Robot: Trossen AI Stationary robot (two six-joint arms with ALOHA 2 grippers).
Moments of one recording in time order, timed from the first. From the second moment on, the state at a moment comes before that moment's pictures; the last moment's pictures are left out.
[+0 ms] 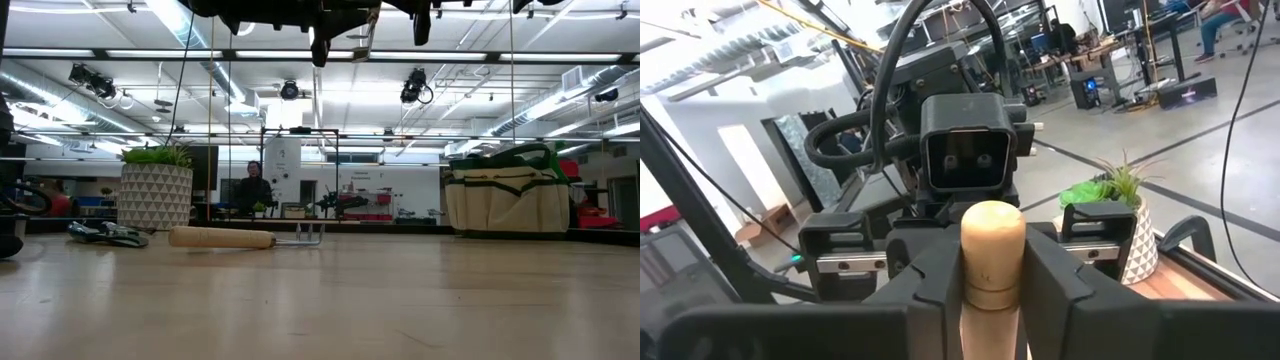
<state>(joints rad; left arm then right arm) 0.22 1.58 1.21 0.28 0.34 -0.30 -0.16 1.15 0.89 0.34 -0.05 0.37</state>
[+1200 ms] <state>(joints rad) 0.22 1.58 1.21 0.28 0.36 -0.27 -0.15 1.15 0.89 0.32 -0.09 0.36</state>
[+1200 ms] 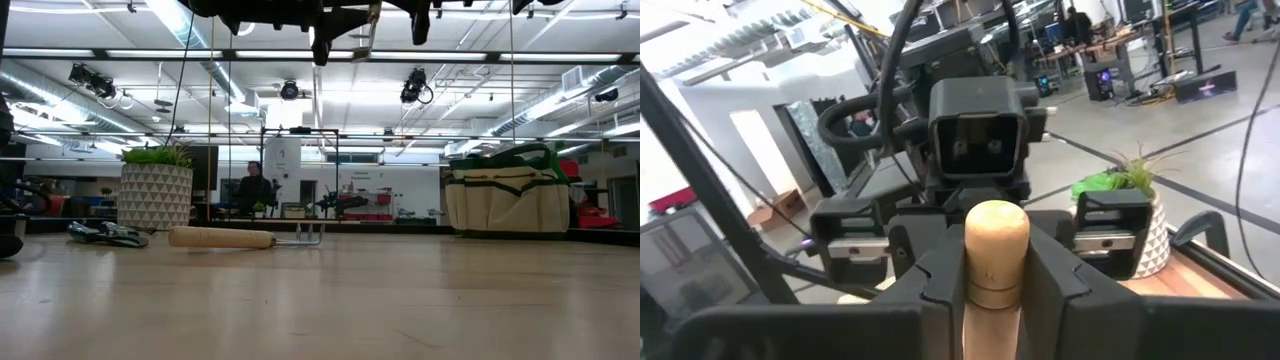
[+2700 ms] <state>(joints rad) 0.30 1.42 1.21 0.14 0.35 -0.24 -0.34 0.79 0.89 -0.24 0.01 0.08</state>
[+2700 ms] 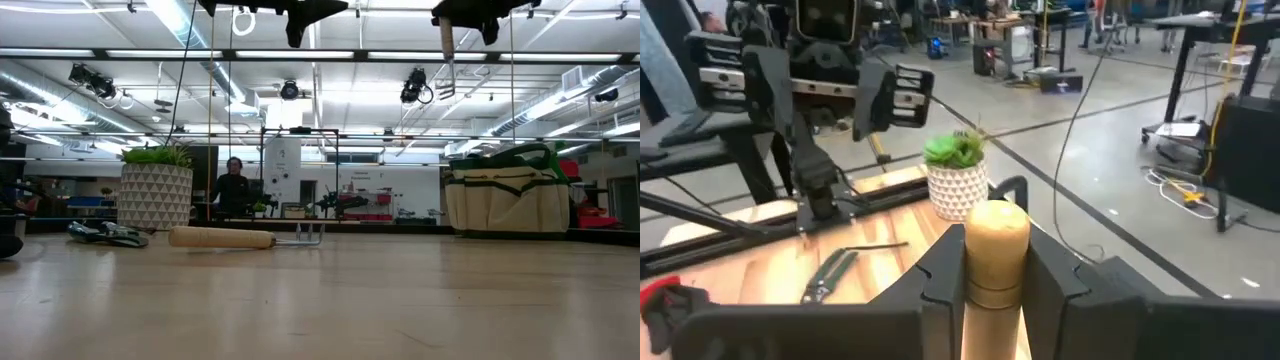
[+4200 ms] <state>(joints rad) 0.30 1.43 1.21 0.14 0.33 -0.24 -0.65 0.82 0.89 -0.41 0.32 -0.01</state>
